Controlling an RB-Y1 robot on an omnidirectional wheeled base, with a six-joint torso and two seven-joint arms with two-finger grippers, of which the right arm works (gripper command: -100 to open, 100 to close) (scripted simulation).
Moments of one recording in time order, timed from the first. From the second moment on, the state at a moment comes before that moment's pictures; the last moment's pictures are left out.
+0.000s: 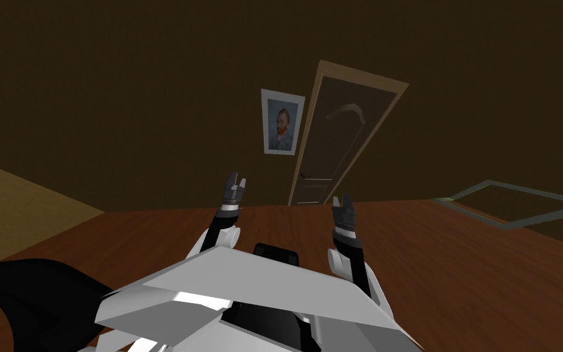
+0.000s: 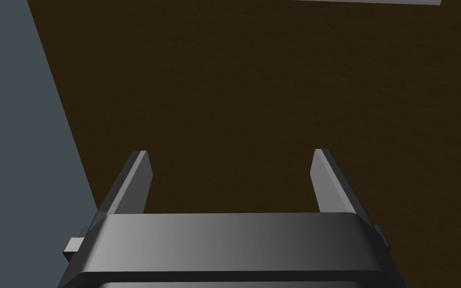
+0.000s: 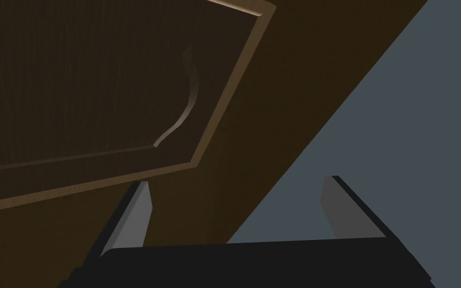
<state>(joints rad) 0.44 -0.08 -0.05 -2.04 0.07 -0.59 0.00</state>
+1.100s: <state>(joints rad) 0.34 -0.17 -0.06 -1.73 0.04 -0.62 -0.06</state>
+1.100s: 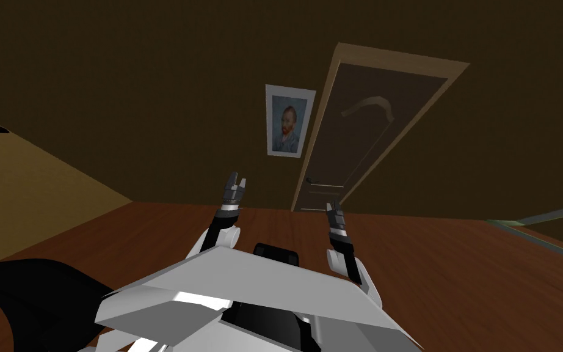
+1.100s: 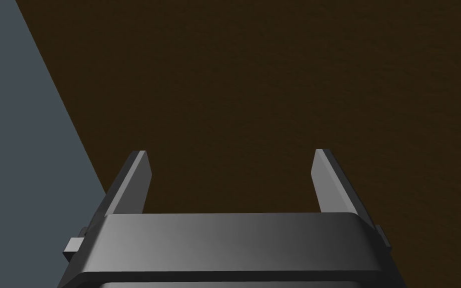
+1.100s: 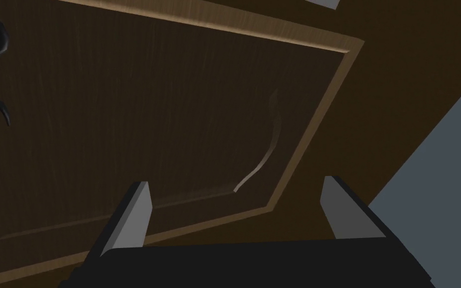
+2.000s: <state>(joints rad) 0.27 -0.23 -0.06 -1.51 0.01 -0.64 -0.11</state>
